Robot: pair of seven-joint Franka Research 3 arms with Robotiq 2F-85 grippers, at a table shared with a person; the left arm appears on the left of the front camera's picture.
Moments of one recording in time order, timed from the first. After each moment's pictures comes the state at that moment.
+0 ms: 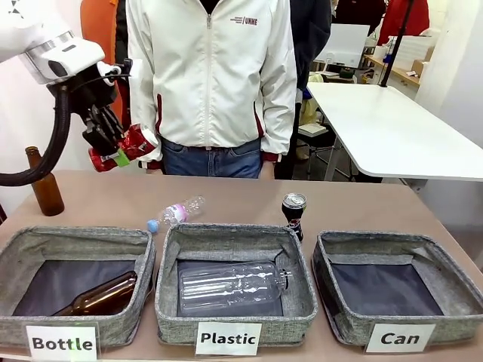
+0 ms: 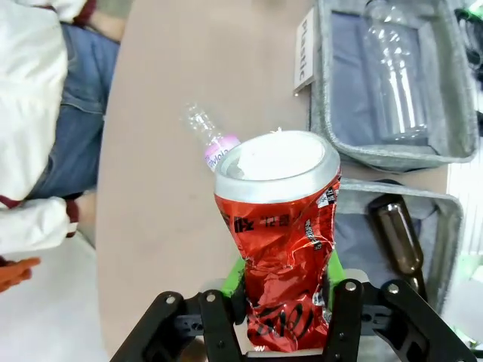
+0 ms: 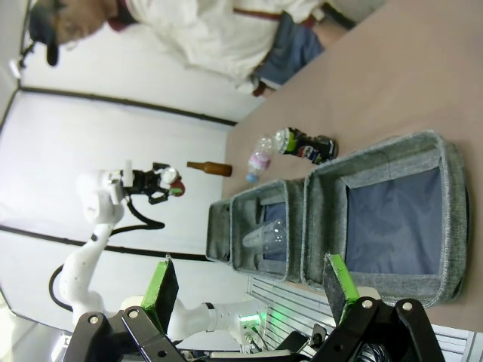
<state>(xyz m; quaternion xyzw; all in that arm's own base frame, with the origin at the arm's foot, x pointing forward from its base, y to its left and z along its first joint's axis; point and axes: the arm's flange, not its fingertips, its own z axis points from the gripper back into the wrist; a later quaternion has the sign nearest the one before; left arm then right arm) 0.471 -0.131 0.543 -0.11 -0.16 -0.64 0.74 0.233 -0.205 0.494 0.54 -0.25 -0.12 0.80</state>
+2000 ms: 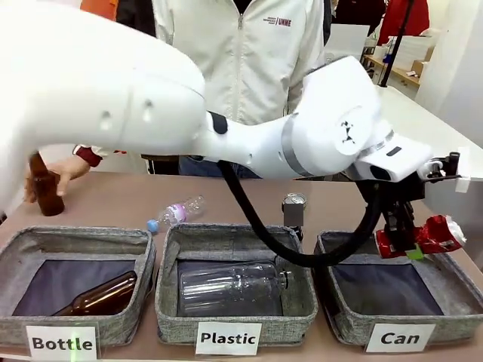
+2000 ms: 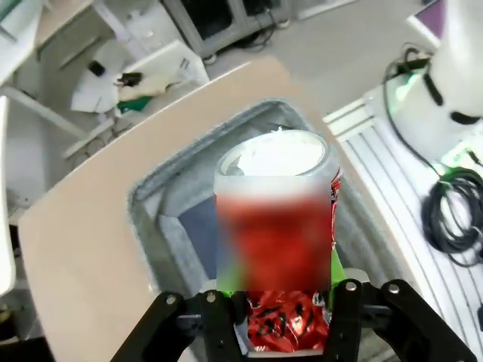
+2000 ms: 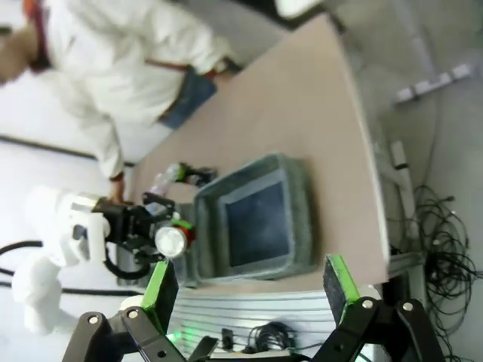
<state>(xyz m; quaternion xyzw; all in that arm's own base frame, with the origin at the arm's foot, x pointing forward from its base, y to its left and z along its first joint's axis) 0.380 -0.651 0.443 -0.25 -0.20 -0.81 0.49 0.149 -0.331 0.542 0.36 -0.30 -0.19 0.86</state>
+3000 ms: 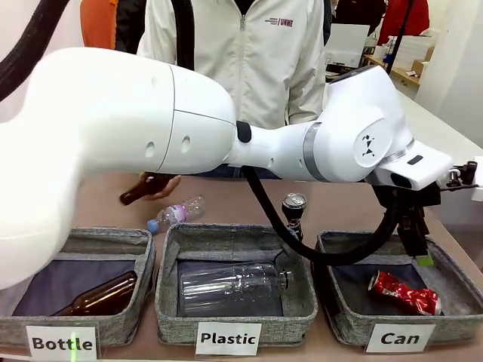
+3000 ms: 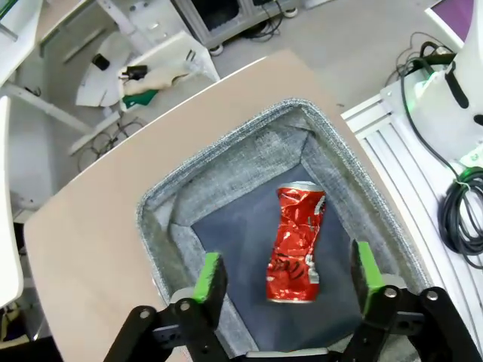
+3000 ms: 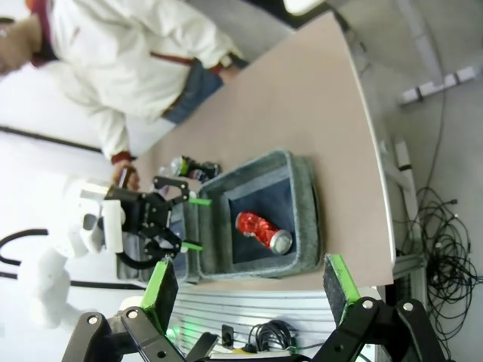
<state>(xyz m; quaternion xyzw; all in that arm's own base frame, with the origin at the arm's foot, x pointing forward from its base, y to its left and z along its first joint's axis) 0.380 -0.678 0.437 -0.23 -0.20 -0.82 0.49 0.153 -0.317 0.547 0.37 -0.30 -0.16 0.86</state>
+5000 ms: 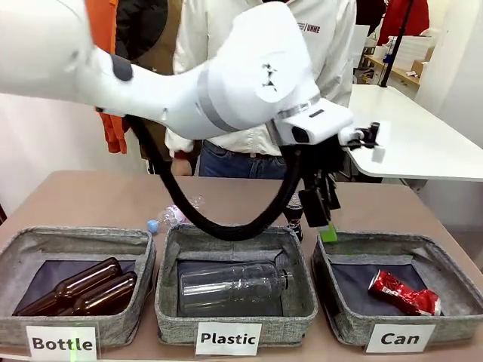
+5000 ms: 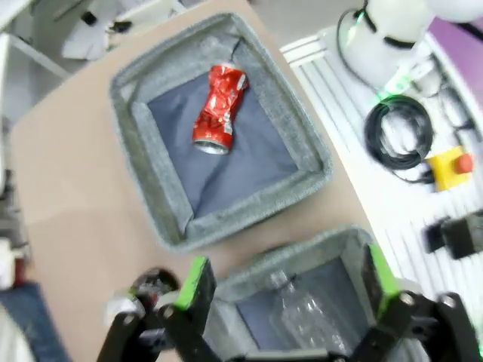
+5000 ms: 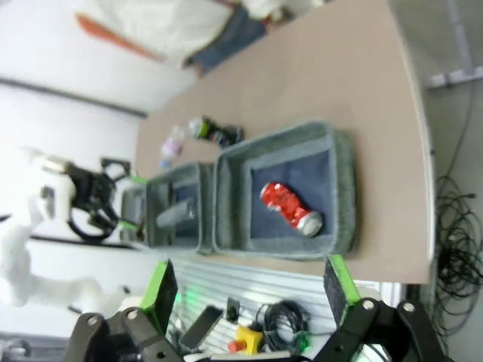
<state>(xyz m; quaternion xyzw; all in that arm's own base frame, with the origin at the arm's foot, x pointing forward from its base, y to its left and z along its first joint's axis) 0.375 -0.495 0.506 -0.22 -0.15 -0.80 0.54 0.183 -0.258 0.541 0.39 -0.26 -0.09 0.88</state>
